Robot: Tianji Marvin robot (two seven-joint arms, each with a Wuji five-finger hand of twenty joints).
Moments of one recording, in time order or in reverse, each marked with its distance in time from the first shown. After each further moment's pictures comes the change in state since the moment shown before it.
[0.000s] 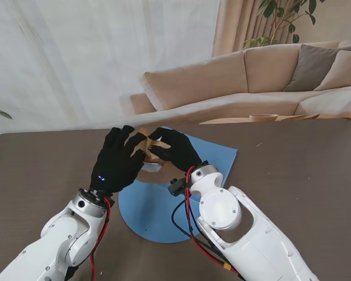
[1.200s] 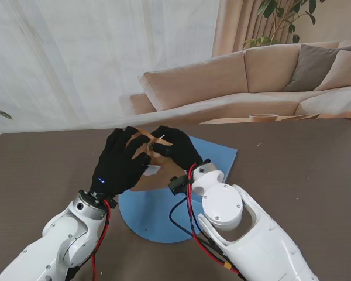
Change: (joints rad) left arm -0.009 -0.002 0.007 0.021 -0.023 -0.079 0.083; right arm -0.007 -0.011 0.022 -0.019 0.142 0.043 0.014; left_hand -0.027 -0.014 0.000 0.000 0.012 -0.089 -0.023 -0.041 0.001 -0.027 0.010 0.003 0.000 0.000 0.039 0.000 0.000 0.010 0.022 -0.024; right_hand 0.000 0.000 0.015 0.000 0.000 0.014 0.004 0.051 0.000 0.012 0.023 0.019 0.018 0.013 0.013 0.000 0.037 0.025 0.026 0.012
